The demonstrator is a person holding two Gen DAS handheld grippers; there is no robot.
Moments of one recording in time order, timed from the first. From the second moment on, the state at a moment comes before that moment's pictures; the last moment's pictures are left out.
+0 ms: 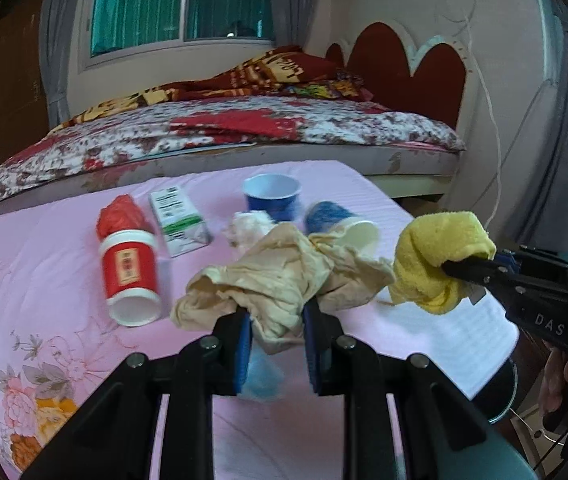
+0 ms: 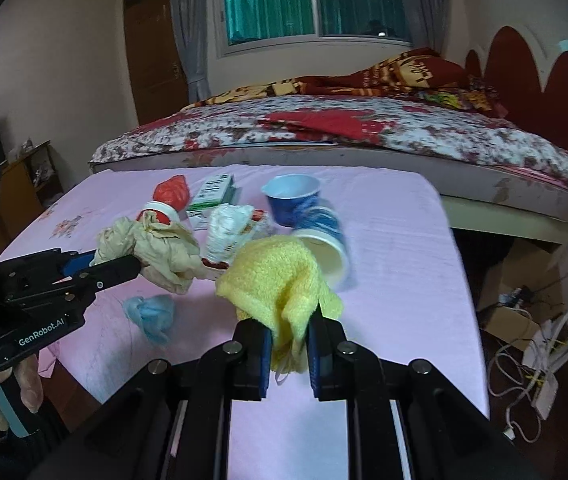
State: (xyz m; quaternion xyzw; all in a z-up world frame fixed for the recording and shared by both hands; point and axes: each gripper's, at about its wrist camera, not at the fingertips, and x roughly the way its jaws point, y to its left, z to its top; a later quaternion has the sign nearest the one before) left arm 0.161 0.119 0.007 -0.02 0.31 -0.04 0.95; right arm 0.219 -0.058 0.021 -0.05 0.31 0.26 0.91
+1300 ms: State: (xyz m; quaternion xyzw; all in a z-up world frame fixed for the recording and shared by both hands) left arm 0.126 -0.168 -0.031 0.10 0.36 -0.28 0.89; right arm 0.128 -0.355 -0.018 0.05 0.37 0.05 0.93
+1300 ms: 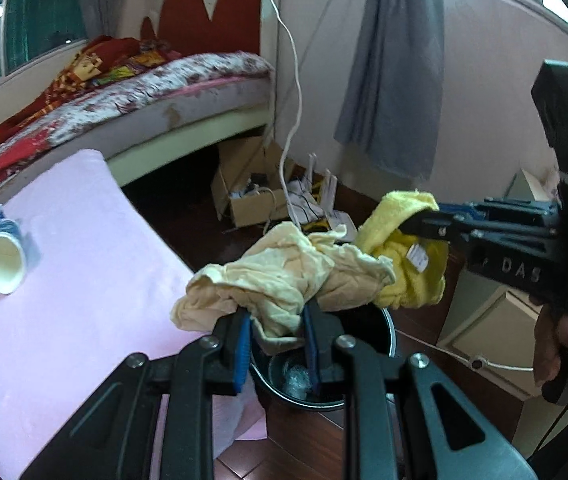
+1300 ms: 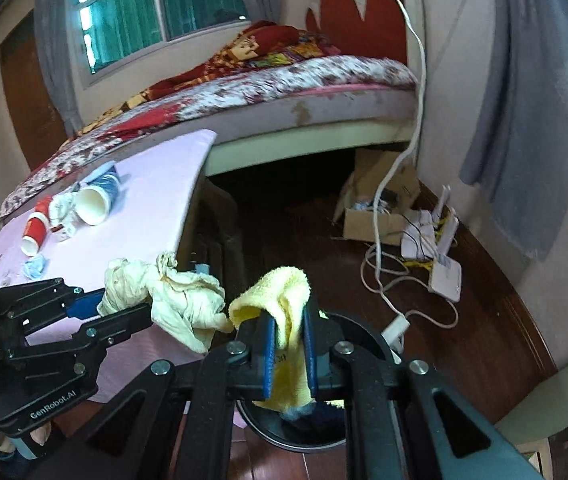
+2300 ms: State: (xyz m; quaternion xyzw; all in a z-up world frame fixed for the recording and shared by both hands) left arm 0.137 -0.220 -0.102 0.10 0.43 -0.26 0.86; right arm 0.161 -0.420 -0.091 0.10 0.44 -0.02 0.89
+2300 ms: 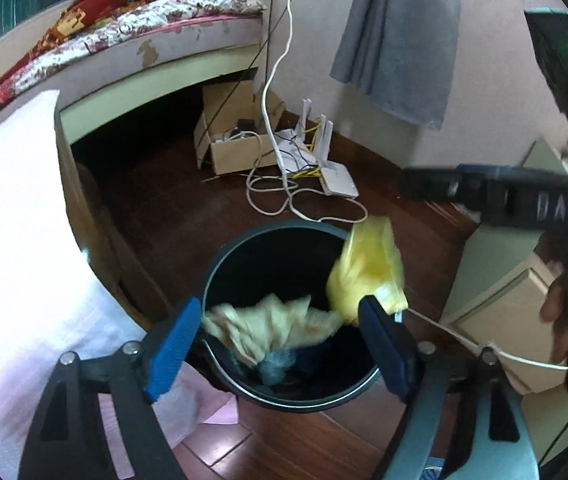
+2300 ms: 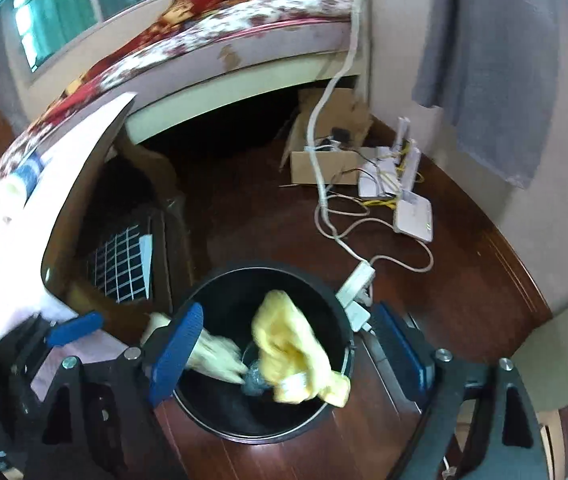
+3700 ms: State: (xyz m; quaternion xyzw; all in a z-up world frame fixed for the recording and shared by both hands) left arm 0.121 -0.083 -0.011 0.07 0.35 -0.12 0.93; right arm 0.139 -0.304 0.000 0.01 0.38 0.04 0.92
